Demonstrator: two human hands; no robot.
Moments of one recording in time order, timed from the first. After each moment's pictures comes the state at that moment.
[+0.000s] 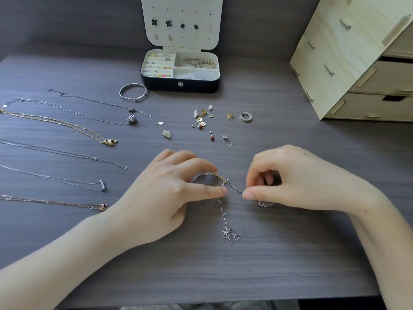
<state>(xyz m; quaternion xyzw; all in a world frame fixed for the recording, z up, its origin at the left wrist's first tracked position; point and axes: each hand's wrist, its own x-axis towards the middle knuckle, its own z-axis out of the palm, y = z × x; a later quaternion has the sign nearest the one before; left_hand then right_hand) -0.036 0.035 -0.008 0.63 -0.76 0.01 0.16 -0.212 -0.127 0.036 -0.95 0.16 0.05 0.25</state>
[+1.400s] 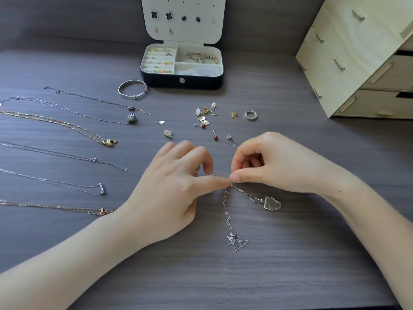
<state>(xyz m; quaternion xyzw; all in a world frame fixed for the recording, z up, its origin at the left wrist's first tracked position) -0.039 0.023 -0.012 0.65 -0.73 0.06 0.21 -0.176 -0.132 0.027 -0.92 0.20 0.03 0.34</state>
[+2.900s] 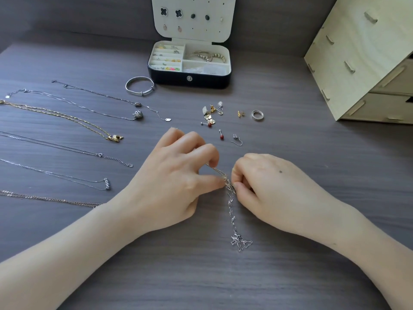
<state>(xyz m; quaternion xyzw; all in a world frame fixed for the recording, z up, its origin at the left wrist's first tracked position) -0.031 0.022 -0.006 0.62 -0.75 0.13 0.17 -0.180 -0.087 0.029 -0.97 0.20 0.07 0.12</state>
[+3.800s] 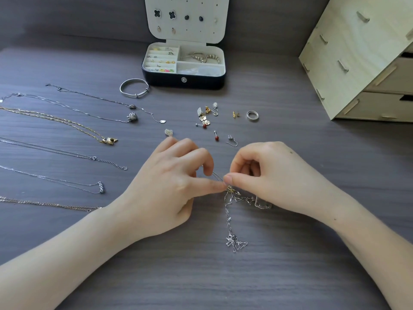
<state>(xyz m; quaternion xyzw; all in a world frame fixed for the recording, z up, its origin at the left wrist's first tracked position) -0.031 0.023 -0.010 0.62 -0.76 0.06 0.20 -0.180 -0.110 0.024 -0.92 0.27 -0.01 0.28</state>
